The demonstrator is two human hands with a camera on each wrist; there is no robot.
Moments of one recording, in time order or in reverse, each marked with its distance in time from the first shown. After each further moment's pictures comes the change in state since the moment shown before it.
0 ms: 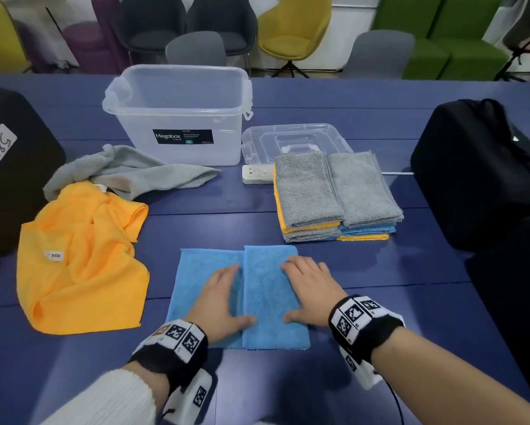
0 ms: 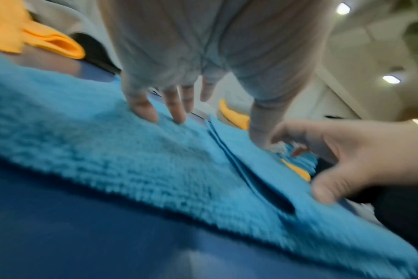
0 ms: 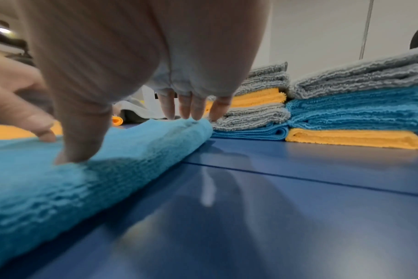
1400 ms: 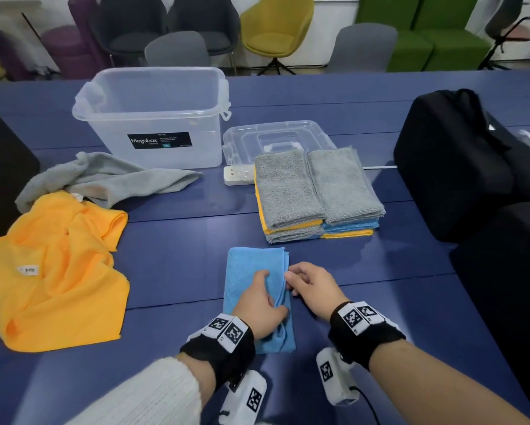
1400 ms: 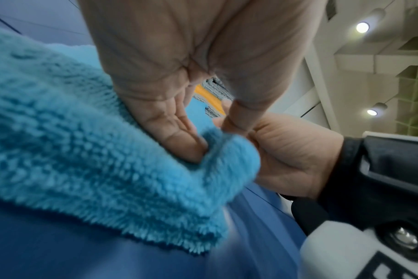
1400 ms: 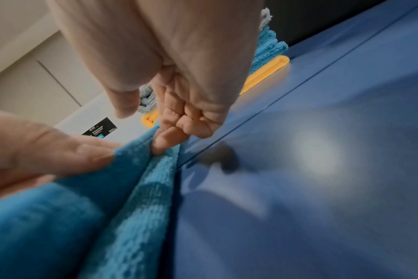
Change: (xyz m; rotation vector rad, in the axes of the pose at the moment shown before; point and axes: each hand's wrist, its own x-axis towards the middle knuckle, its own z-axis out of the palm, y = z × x) left_hand 0.024 0.084 0.051 -0.275 -0.126 -0.133; right_hand -0.005 0.034 0.023 1.021 0.218 0.347
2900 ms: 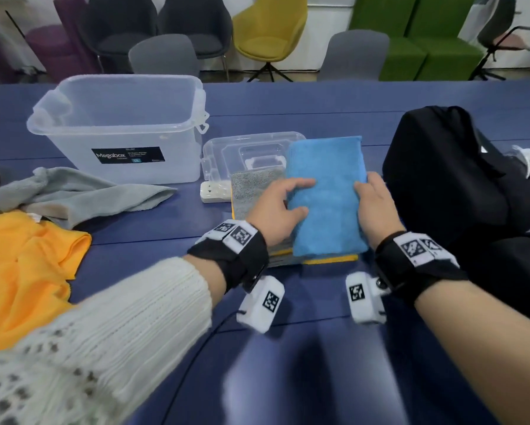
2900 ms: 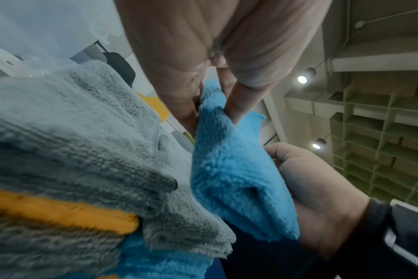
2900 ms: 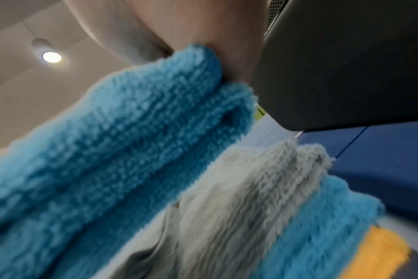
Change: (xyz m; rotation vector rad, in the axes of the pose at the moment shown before) left_hand 0.103 0.169 -0.054 -0.370 0.053 0.477; right_hand 0.083 -0.072 -0.170 0.259 0.498 -0.180
